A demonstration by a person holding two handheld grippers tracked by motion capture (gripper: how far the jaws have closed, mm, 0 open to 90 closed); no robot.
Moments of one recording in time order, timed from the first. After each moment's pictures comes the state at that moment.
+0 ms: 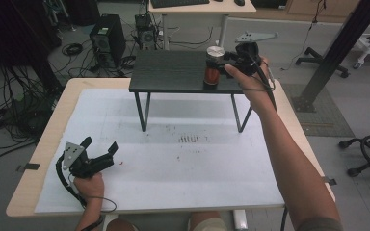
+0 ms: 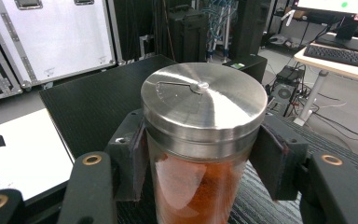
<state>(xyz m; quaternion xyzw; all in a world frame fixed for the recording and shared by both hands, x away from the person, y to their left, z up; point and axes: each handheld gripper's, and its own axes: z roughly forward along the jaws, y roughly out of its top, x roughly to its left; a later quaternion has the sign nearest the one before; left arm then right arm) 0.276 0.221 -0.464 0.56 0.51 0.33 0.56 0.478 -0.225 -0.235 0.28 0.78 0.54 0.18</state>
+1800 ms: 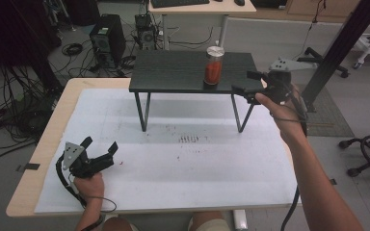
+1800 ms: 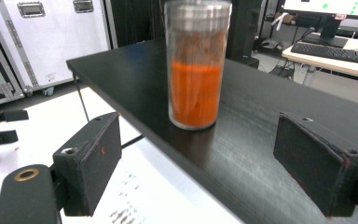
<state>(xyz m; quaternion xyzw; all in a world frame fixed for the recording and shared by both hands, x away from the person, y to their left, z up) 0.276 0.221 -0.465 0.56 0.51 0.33 0.56 0.408 -0.295 -0.259 0.28 0.76 0.55 0.19</state>
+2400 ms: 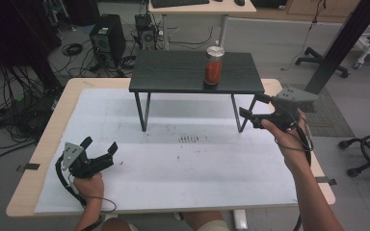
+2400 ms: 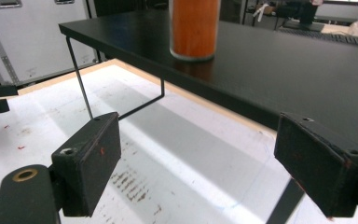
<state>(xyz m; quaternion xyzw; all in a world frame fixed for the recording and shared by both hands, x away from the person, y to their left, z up) 0.275 0.222 -0.465 0.56 0.51 0.33 0.56 0.363 -0.317 -0.304 0.32 0.75 0.54 0.22</state>
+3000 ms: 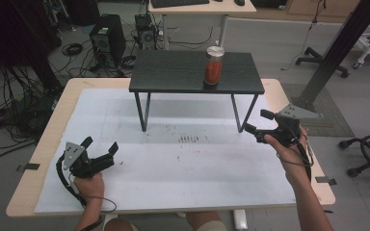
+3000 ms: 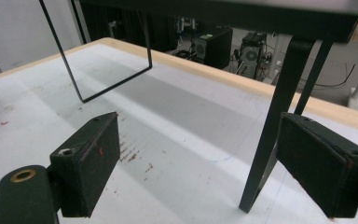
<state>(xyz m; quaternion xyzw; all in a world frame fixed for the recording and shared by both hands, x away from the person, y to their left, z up) 0.276 0.221 -0.465 0.57 0.51 0.33 0.56 0.351 -0.337 -0.350 0.35 0.75 0.52 0.21</state>
